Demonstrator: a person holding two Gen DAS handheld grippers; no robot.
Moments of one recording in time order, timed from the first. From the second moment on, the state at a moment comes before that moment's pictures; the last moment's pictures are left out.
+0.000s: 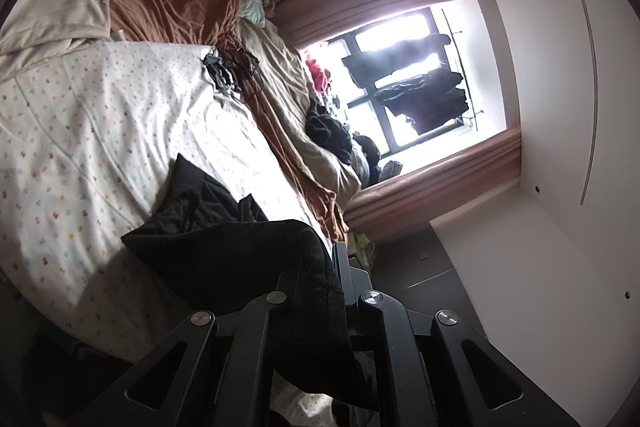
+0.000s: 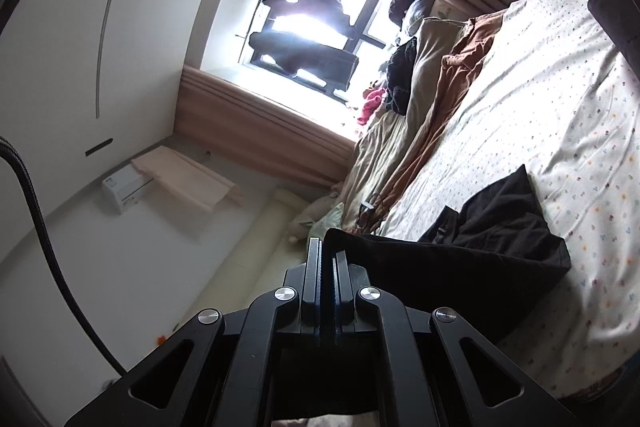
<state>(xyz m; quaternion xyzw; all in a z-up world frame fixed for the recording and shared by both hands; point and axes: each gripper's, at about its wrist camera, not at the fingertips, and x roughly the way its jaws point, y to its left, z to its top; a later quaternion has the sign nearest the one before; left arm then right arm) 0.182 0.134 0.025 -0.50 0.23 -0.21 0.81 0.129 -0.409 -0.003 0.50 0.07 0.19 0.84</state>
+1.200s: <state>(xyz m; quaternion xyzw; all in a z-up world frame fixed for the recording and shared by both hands) 0.459 0.098 -0.083 -0.50 0.32 -0.11 0.80 0.356 -0.438 -0.109 0.61 0.13 0.05 0.78</state>
